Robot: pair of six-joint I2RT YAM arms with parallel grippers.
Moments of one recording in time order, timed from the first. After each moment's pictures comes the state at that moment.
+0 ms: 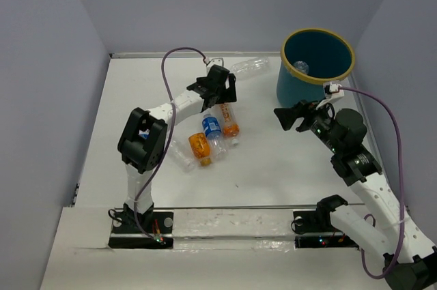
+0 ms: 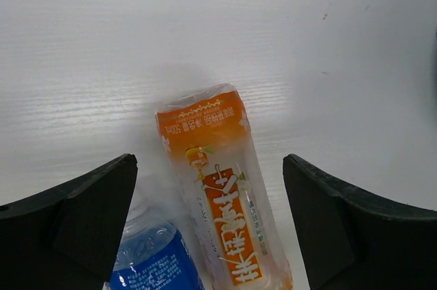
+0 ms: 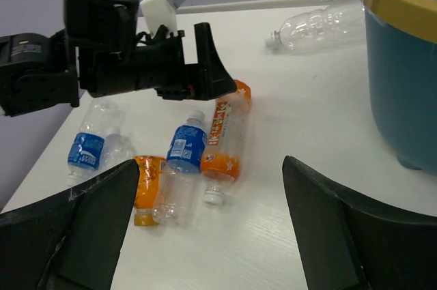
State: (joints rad) left arm -0.61 1.94 1.49 -0.27 -0.26 -0.52; right arm 0.37 0.73 0.77 -0.11 -0.16 0.39
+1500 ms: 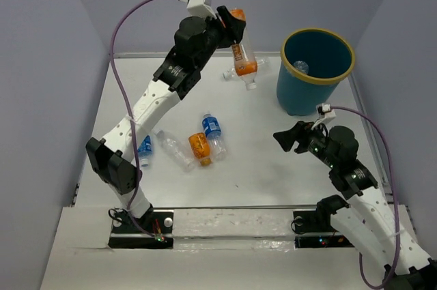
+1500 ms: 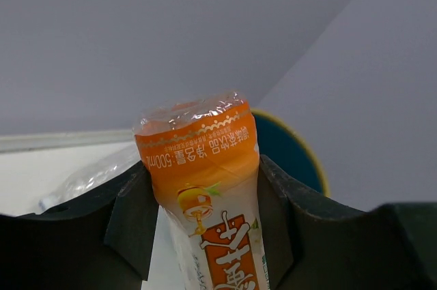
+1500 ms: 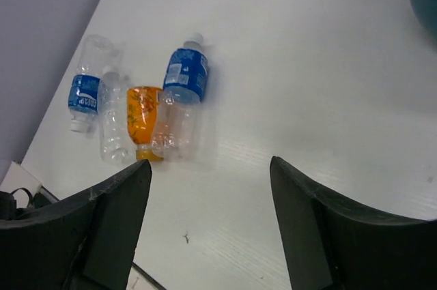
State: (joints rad) left arm -0.62 1.67 1.81 -0.13 -0.14 -0.54; right arm 0.37 0.57 0.58 -0.22 -0.24 0.48
